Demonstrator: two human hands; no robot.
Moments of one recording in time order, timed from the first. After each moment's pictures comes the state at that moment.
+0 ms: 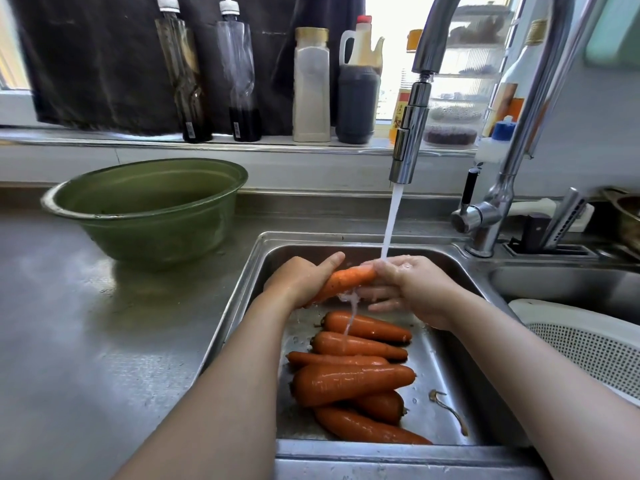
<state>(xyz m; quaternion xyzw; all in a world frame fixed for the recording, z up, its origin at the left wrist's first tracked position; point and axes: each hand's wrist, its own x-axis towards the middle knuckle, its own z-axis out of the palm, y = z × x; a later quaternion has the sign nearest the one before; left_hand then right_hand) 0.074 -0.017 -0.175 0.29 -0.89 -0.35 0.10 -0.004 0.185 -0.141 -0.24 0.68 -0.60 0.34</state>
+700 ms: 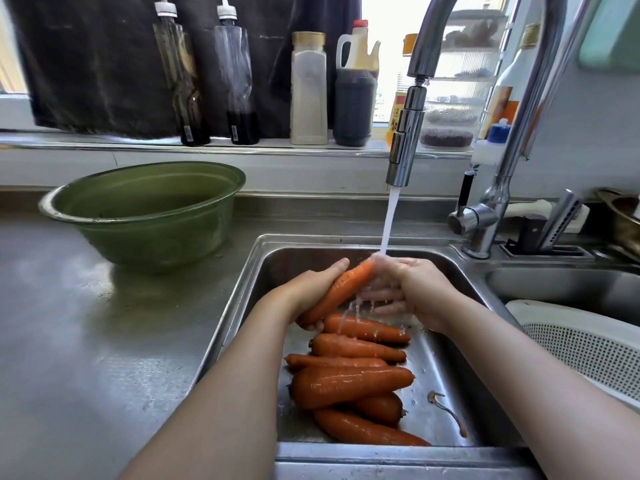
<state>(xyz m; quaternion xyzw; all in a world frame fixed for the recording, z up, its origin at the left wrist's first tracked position) 0.075 -0.011 -0.177 0.28 -0.81 -0.51 -0.06 -0.012 0.184 -0.150 -0.20 0.69 -0.63 0.31</state>
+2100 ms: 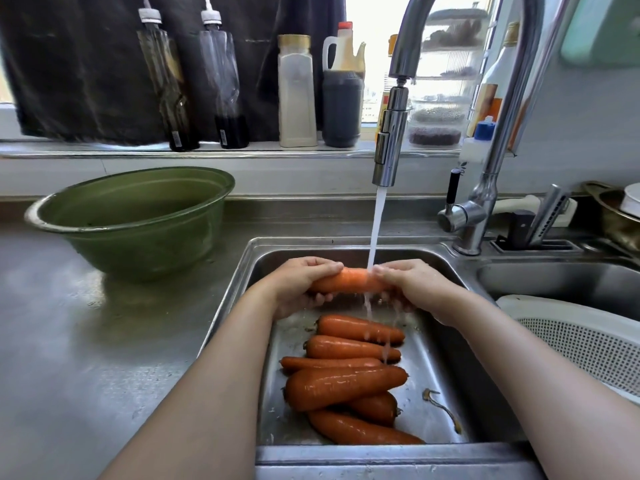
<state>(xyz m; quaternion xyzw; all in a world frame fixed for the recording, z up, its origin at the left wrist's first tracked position) 0.080 -0.005 -0.156 0.20 -0.68 -0.71 0.01 -0.028 0.200 -0.149 -0.30 0.80 -0.48 0.22</state>
